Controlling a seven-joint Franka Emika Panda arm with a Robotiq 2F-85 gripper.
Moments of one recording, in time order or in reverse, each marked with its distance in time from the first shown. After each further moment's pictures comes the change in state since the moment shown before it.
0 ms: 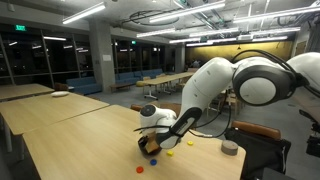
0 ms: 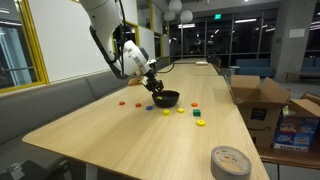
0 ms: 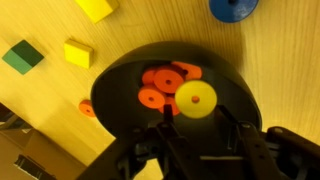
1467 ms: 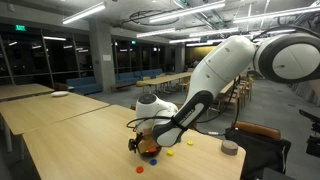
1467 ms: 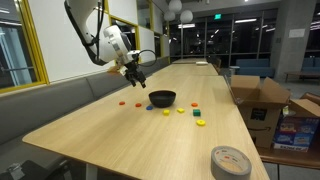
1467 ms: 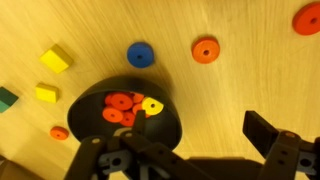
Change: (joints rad) arm 0.038 -0.218 0.116 -0.189 0.142 -0.012 -0.006
